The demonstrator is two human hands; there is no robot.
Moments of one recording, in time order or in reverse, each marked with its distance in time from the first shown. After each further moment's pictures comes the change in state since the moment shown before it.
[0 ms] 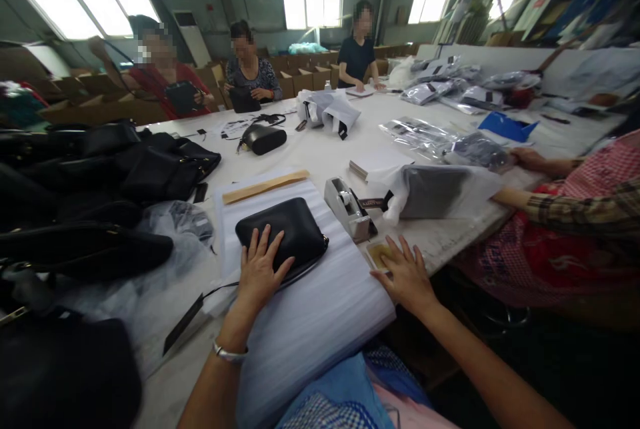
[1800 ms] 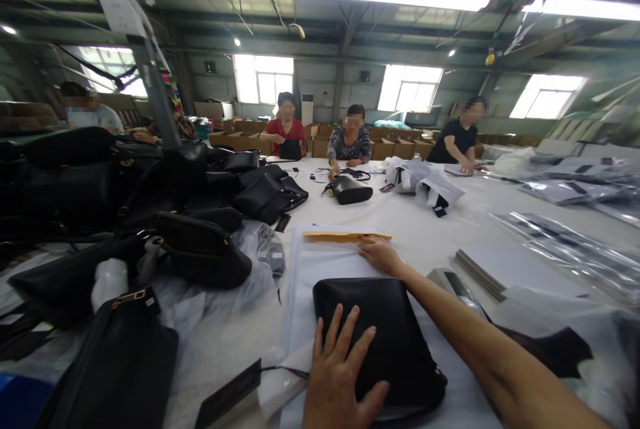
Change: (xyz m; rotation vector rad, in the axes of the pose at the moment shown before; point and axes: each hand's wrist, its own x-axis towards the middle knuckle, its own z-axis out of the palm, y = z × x) left_hand -0.012 -0.020 0.035 -0.215 0.221 0.021; right_hand 0.385 -0.168 0.110 0.310 -0.023 -0.689
